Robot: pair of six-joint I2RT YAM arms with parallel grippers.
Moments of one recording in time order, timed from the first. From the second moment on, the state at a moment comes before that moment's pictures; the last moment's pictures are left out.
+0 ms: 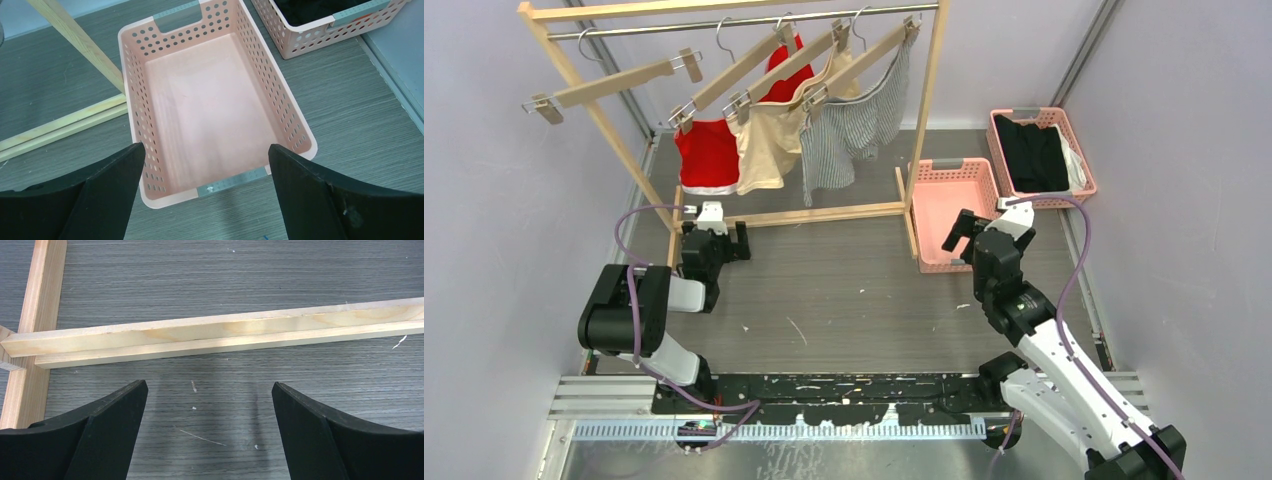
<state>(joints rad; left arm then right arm) -0.05 1.57 0.34 0.90 -0.05 -0.01 0.44 0.70 0.59 -0.23 0.60 0.38</state>
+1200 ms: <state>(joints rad) -0.49 0.91 0.64 -0.23 -0.02 -0.16 0.44 0.69 0.59 -0.22 0.56 0.38</state>
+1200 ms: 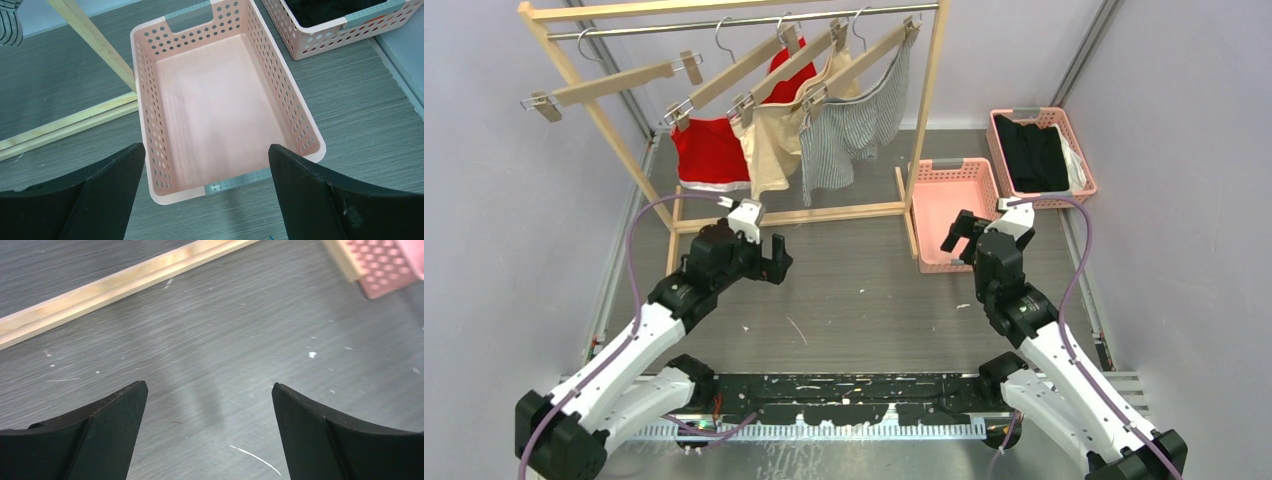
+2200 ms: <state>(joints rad) -0.70 1.02 1.69 -0.82 -0.09 -0.06 0.44 0.73 0.59 -0.21 0.52 0.39</state>
